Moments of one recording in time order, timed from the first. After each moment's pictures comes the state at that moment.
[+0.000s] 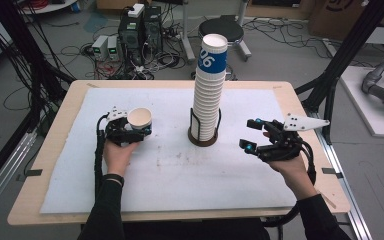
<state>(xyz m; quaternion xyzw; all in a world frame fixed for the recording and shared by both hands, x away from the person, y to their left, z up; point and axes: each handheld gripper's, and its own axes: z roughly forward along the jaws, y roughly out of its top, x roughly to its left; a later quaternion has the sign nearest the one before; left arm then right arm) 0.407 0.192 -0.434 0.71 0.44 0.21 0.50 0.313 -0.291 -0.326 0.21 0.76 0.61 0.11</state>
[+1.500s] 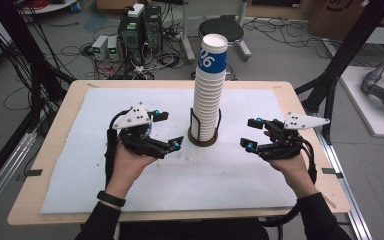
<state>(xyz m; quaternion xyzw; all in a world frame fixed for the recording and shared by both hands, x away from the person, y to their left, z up) 0.316 0.106 -0.315 0.76 0.20 0.15 0.60 0.317 -0.294 -0.326 0.21 0.76 0.61 0.10</state>
